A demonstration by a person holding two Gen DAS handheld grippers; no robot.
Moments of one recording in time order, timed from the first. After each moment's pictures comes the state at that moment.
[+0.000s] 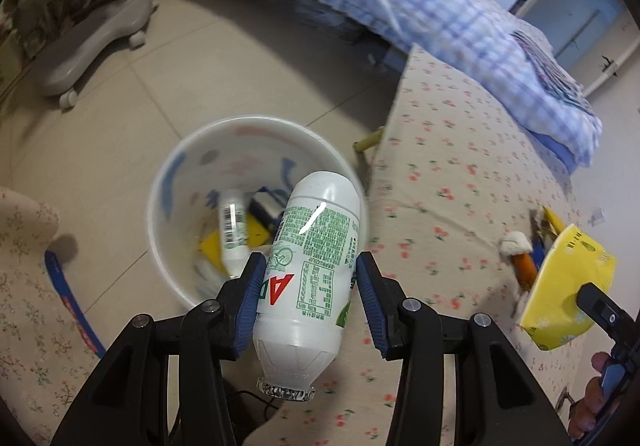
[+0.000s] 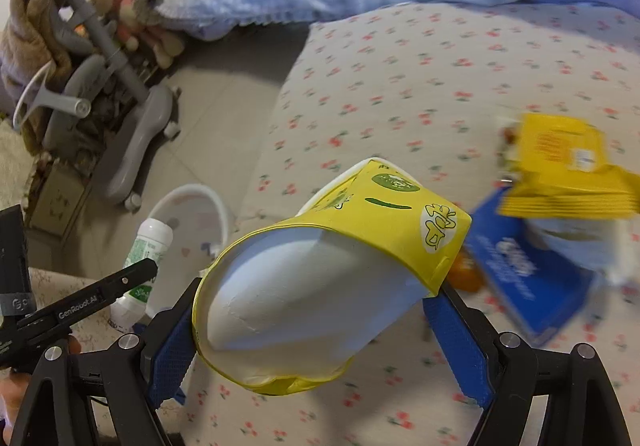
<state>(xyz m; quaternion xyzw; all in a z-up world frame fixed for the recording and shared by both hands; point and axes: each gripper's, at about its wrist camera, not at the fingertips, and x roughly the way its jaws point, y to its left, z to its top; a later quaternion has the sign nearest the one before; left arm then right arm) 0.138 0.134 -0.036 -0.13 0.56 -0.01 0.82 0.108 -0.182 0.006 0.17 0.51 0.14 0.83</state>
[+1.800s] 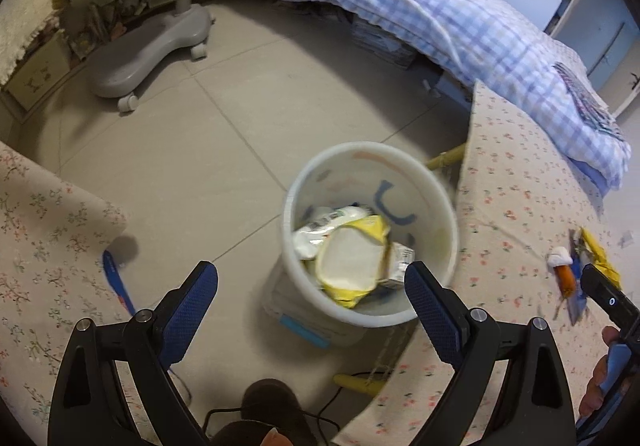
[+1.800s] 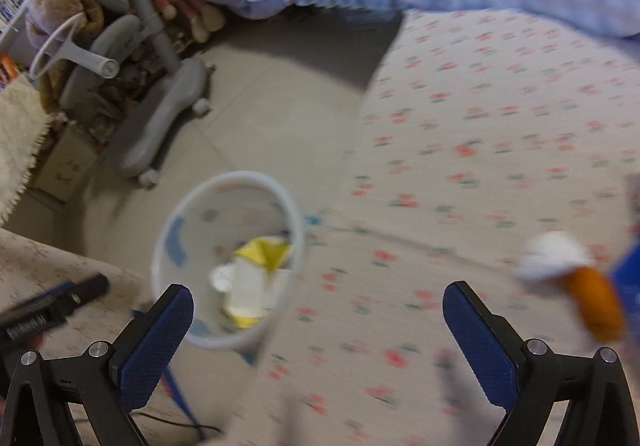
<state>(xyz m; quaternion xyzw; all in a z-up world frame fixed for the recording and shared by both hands) 0.112 0.198 -0.016 -0.11 0.53 0.05 0.84 0.127 -0.100 -0.006 0.10 0.49 0.17 0.85</state>
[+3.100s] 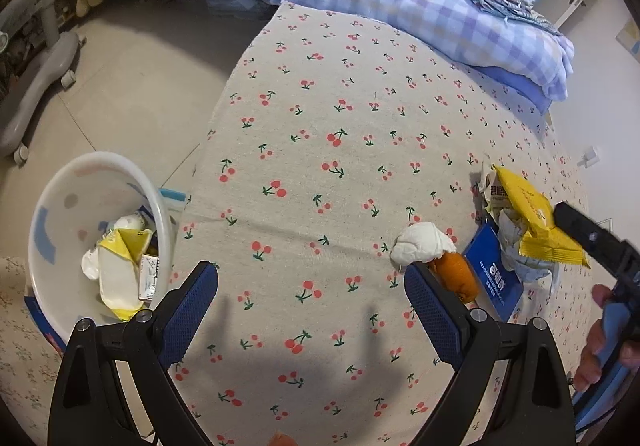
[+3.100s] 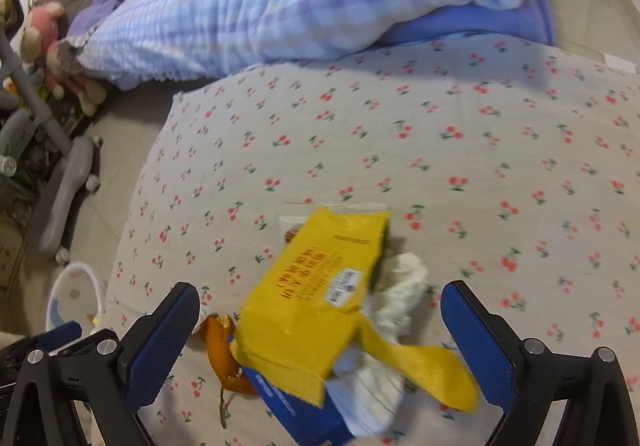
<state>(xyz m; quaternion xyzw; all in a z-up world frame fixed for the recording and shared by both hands) 0.179 -0.041 -0.041 -0.05 0.58 -0.08 0.81 0.150 -0.313 -0.006 0.15 0.49 0.03 0.86</state>
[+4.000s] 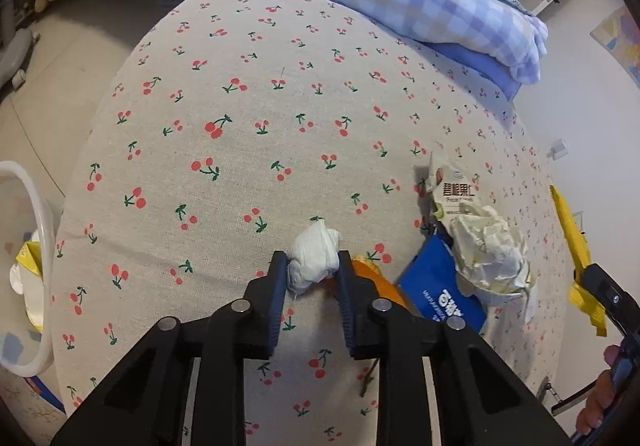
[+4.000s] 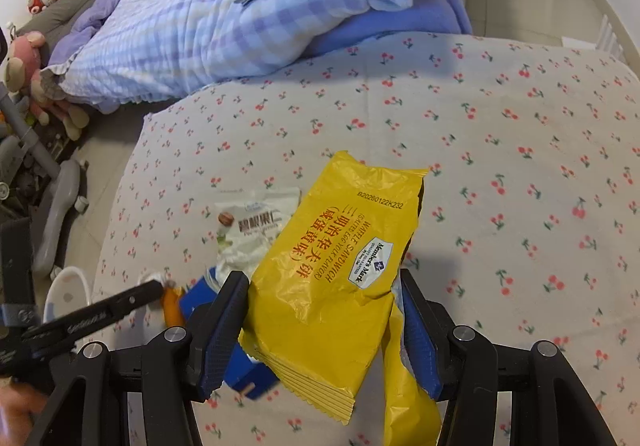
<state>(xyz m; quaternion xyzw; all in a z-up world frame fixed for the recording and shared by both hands) 0.193 -0.108 -0.074 -0.09 0.58 -0.15 0.79 0.091 -0.378 0.014 0.18 0.48 -0.01 0.86</state>
